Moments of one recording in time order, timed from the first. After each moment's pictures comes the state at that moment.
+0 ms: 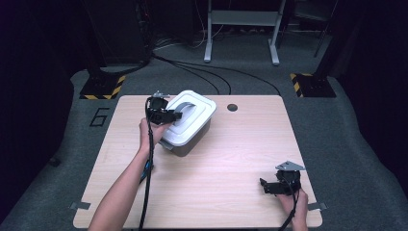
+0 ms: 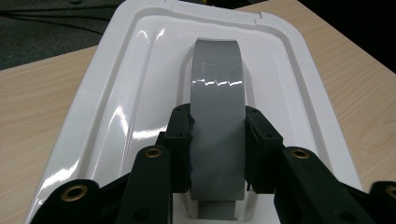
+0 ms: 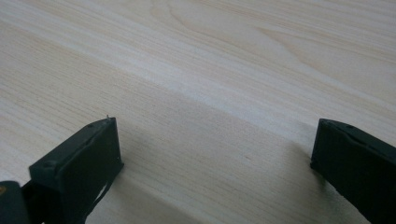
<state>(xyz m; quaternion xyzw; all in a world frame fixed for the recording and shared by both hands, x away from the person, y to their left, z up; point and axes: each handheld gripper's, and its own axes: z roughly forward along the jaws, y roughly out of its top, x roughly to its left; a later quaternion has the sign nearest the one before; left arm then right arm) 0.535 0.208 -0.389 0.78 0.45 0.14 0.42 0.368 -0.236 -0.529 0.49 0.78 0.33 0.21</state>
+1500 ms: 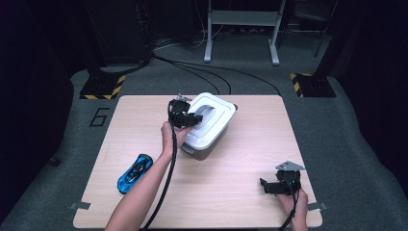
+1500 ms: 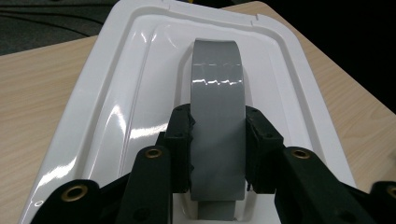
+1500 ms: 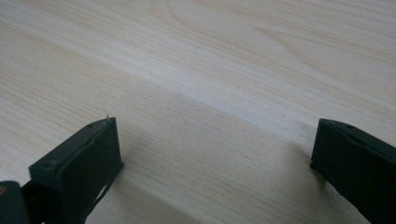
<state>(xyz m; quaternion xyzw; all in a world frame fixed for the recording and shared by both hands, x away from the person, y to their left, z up) 0.522 0.141 -0.390 0.77 0.45 0.13 0.42 0.368 -0.236 -0.529 0.49 0.78 0.33 0.21</state>
